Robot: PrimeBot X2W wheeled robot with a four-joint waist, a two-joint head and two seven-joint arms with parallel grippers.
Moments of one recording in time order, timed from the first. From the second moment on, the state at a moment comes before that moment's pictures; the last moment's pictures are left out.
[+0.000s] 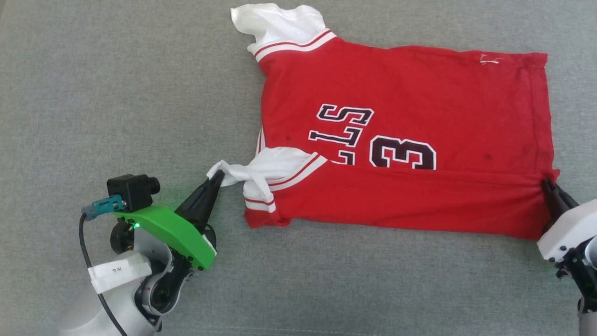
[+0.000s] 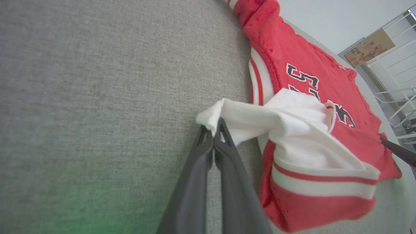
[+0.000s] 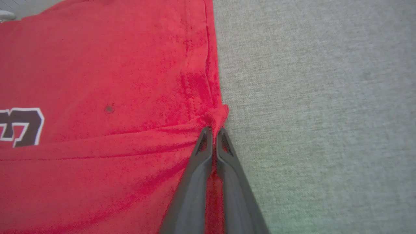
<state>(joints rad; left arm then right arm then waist) -0.42 0.50 -0.68 0.22 -1.10 -0.04 -0.14 -0.21 -0.16 -0.30 0.16 0.33 0.13 0.40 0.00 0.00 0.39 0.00</state>
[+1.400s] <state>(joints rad) 0.22 0.12 -0.14 -0.20 -0.38 0.04 -0.26 0.16 -0.05 -0.38 -0.10 0.23 0.13 -0.04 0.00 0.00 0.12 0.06</state>
